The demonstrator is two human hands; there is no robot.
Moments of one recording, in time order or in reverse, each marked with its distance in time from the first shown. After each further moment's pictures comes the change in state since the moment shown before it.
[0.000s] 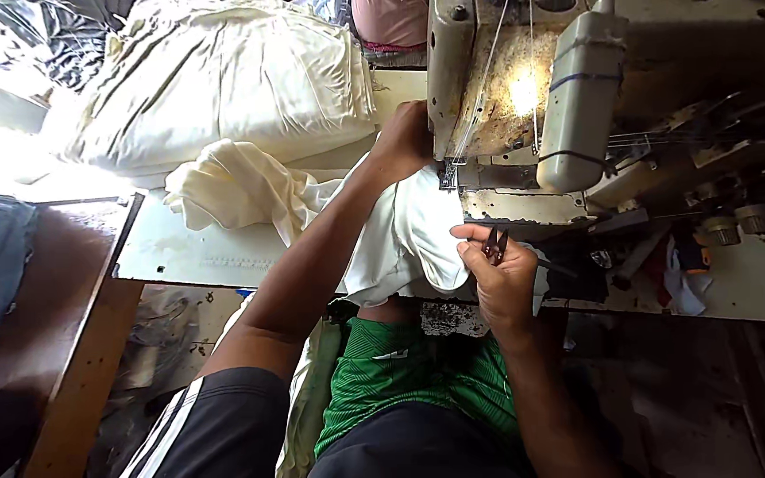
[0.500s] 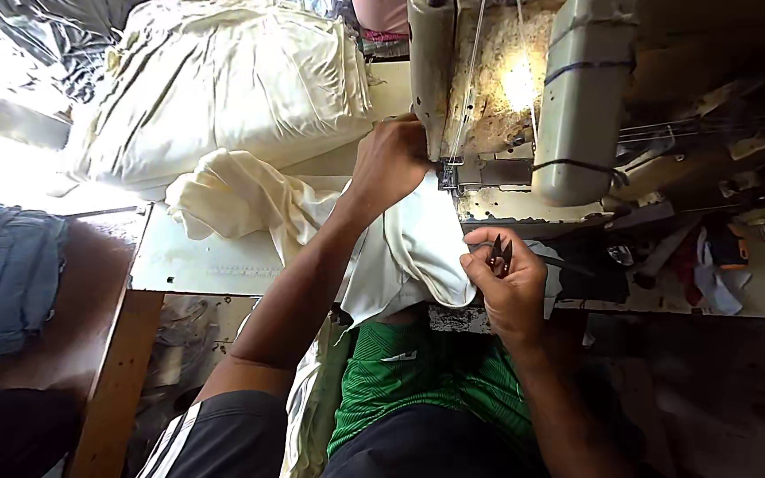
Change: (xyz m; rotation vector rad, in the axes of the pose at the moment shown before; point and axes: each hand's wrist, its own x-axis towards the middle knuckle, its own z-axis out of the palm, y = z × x) left_hand -0.026 0.015 -0.003 0.204 -0.010 -0.163; right_hand -0.004 0.006 -0.009 -0.010 -0.036 -0.003
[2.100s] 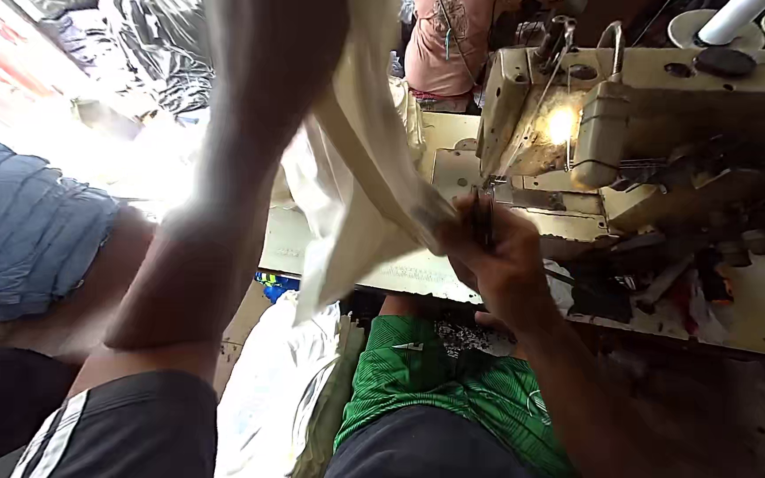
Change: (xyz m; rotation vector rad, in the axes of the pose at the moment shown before) left_hand -0.066 0.047 -0.234 0.362 0.473 -0.090; right_hand 0.004 -0.106 0.068 0.071 -0.520 -0.128
